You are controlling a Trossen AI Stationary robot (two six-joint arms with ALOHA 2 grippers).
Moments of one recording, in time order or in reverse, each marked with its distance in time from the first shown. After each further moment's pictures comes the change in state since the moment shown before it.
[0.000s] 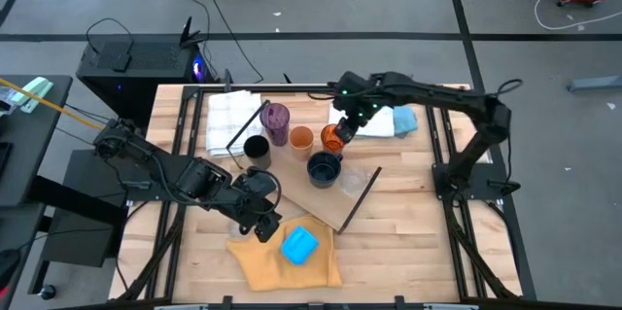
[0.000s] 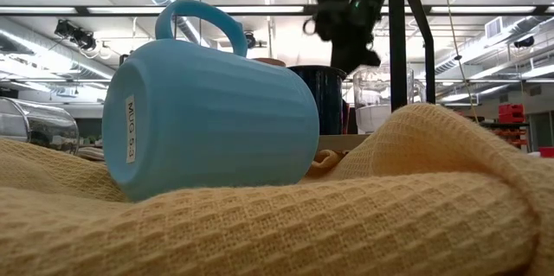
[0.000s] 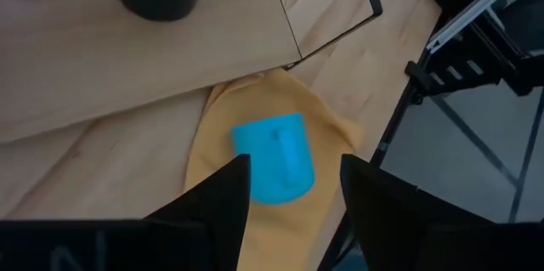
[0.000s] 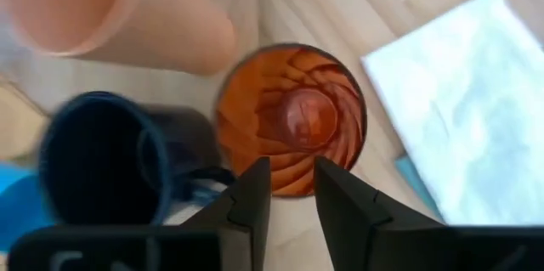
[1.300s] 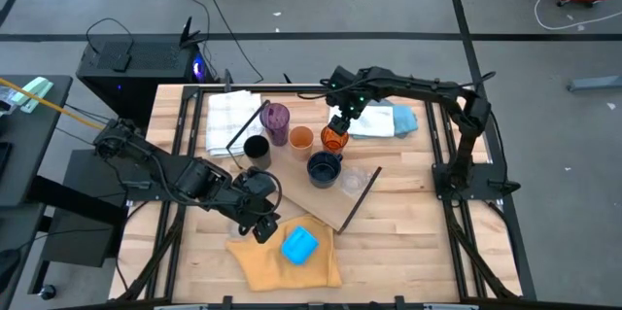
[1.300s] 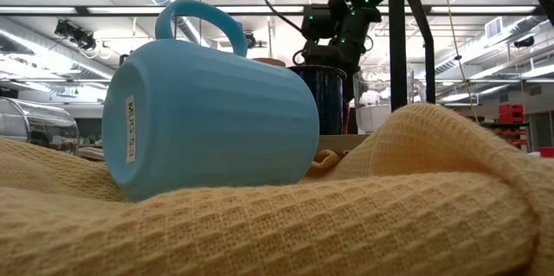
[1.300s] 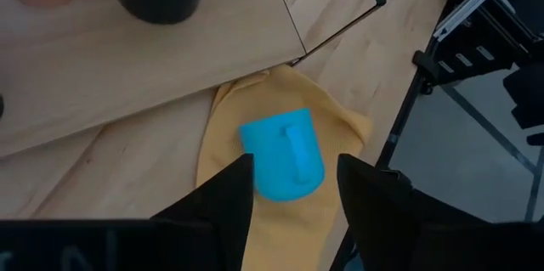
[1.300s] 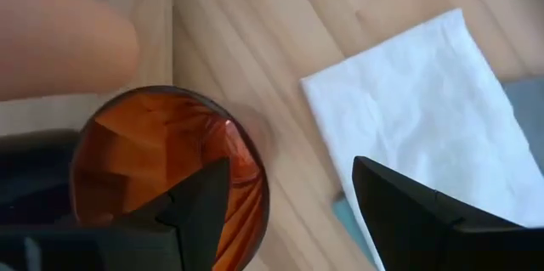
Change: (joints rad) left arm 0.001 0.000 0.000 -0.015 0.000 0.049; right arm -0.115 0.182 0.056 0.023 0.028 -0.179
